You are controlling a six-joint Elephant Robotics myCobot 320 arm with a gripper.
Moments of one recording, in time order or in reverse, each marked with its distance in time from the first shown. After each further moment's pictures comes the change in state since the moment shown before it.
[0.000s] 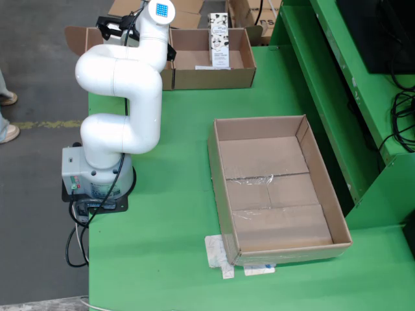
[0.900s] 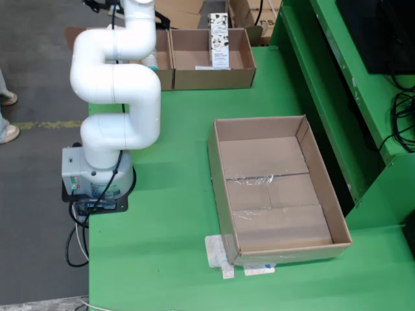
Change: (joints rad) arm 0.161 0.176 0.176 -0.172 -0.173 0.051
